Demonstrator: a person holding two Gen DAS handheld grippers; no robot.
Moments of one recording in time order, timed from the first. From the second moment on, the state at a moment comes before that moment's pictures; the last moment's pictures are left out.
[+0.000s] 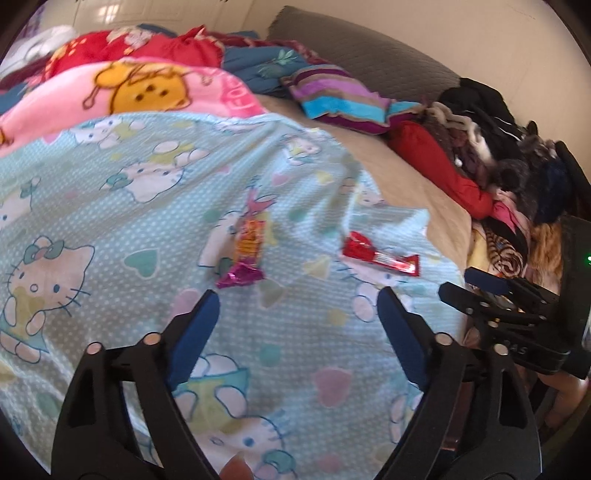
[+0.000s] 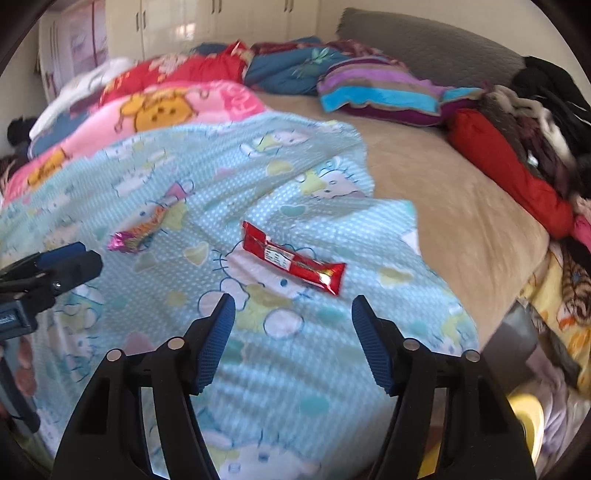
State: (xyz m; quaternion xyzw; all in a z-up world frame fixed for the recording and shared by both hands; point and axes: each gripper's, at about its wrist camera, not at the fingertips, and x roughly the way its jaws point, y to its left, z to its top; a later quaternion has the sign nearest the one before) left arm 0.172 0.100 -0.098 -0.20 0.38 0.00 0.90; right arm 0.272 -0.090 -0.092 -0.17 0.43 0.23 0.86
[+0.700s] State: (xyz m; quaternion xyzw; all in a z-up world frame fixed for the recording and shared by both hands) left arm 0.212 0.127 -0.138 -0.24 0.41 0.05 0.88; right arm 0.326 -0.084 -0.138 -0.17 0.48 0.23 0.83
